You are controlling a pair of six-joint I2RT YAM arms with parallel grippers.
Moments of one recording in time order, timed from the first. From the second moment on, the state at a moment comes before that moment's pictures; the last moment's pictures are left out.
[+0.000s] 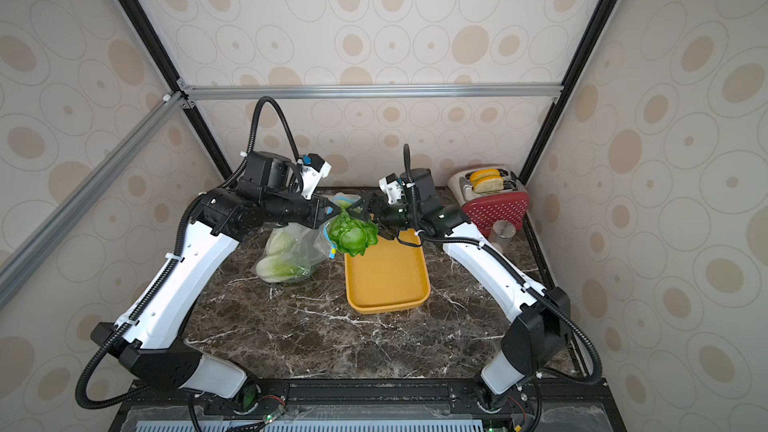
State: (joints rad) left arm -0.50 1.49 1.85 -1.02 0.32 -0.18; right arm 0.55 1.57 1.55 -0.47 -0.64 0.94
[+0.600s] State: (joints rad) left arm -0.41 1.46 1.82 -0.93 0.31 -0.31; right arm 0.51 1.47 1.60 -0.76 -0.57 0.66
